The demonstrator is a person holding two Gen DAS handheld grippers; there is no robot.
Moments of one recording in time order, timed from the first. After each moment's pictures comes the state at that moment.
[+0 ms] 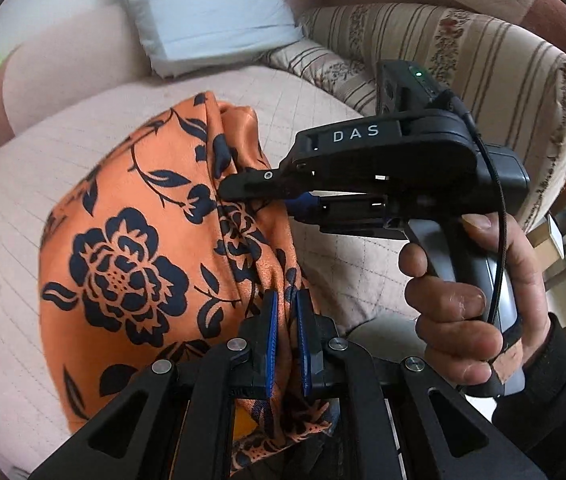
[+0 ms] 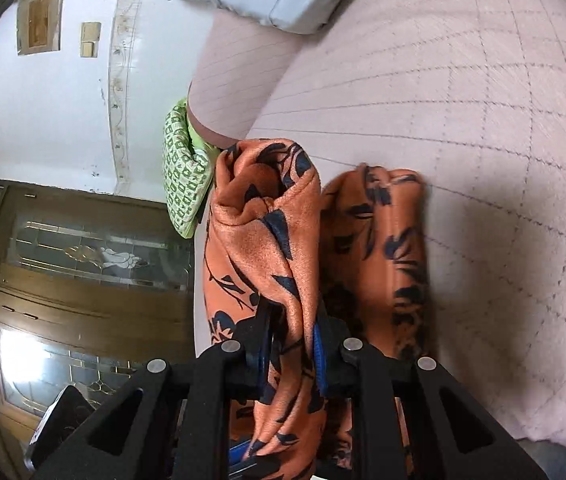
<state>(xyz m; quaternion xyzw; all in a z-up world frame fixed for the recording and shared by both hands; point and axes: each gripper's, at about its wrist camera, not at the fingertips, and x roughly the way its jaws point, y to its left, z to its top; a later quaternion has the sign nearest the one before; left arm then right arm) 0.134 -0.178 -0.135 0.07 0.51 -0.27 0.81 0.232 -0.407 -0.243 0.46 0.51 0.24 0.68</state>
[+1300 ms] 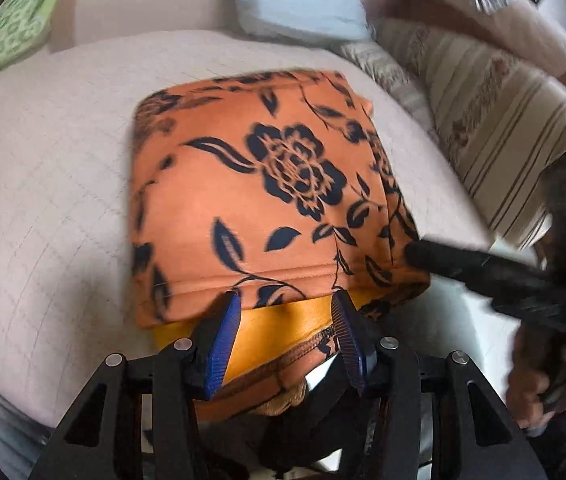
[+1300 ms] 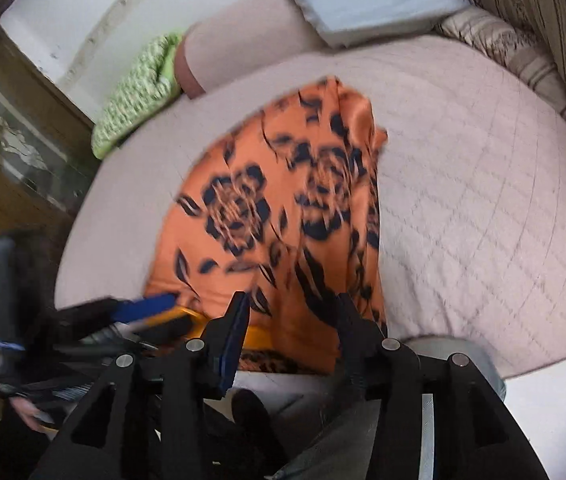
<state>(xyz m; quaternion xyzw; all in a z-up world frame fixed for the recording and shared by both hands) 0.082 -0.059 -0.126 -0.04 0.54 -0.22 0.81 0.119 -0.323 -0.197 0.17 0.54 0.14 0.81</state>
